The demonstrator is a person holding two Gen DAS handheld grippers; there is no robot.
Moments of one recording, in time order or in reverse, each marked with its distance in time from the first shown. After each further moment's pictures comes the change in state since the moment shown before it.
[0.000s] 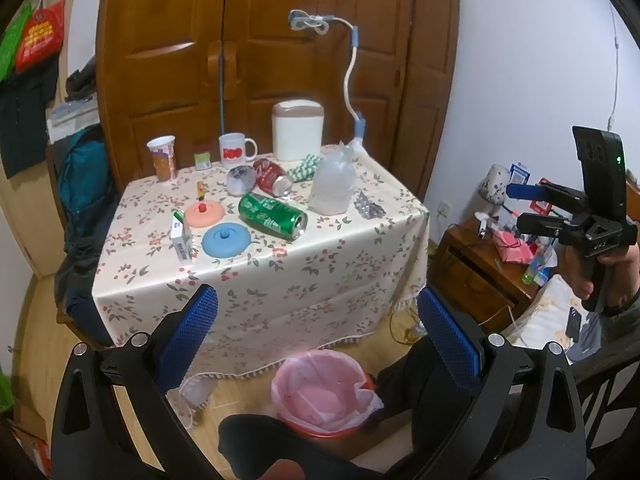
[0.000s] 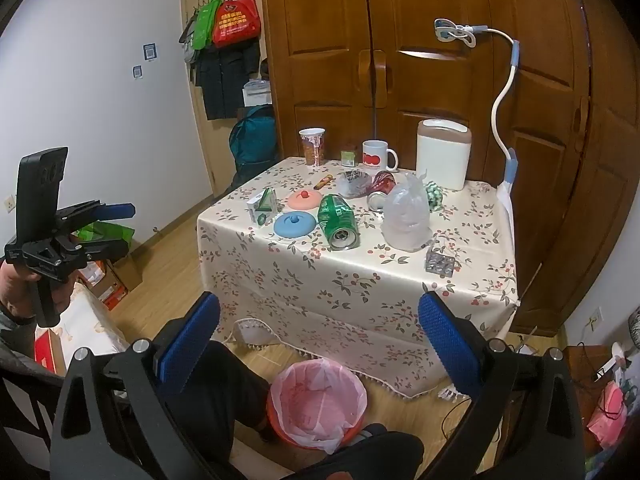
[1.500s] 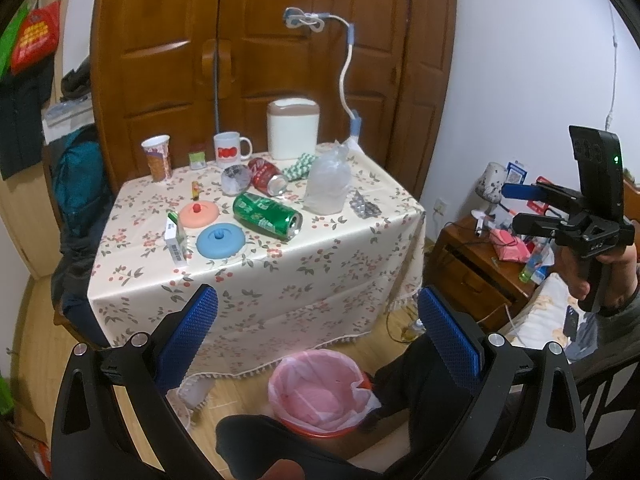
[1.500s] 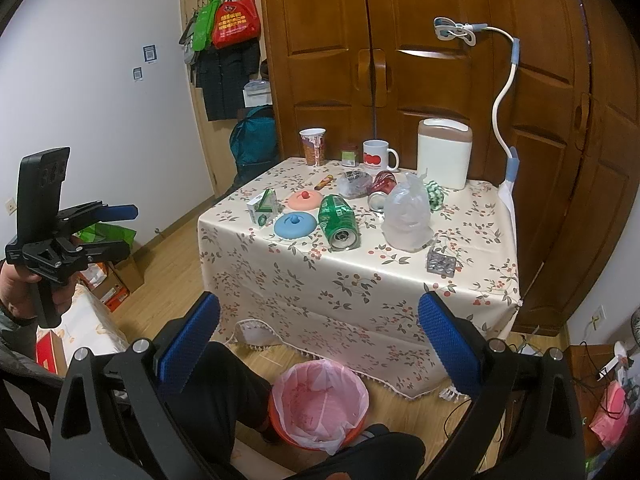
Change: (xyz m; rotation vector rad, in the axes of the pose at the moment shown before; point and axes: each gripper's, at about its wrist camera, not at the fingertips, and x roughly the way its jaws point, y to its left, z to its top) left arm -0.001 0.000 0.000 -0.001 0.010 -0.009; right arm 0.004 -0.006 0.000 0.008 -0.001 0.007
